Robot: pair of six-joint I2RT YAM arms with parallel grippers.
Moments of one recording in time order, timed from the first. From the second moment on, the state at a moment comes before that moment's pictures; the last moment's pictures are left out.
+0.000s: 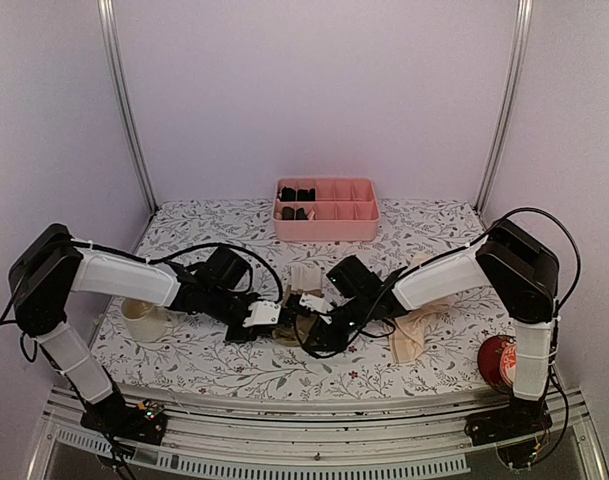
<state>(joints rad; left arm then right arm) -0.75 1.66 0.83 -0.15 0.40 0.93 0.91 2.04 1.15 -0.05 -0.51 -0.19</state>
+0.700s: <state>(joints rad) -0.72 1.70 0.89 -0.24 0.45 0.90 0.93 1.95 1.05 -0.01 -0.41 -0.19</state>
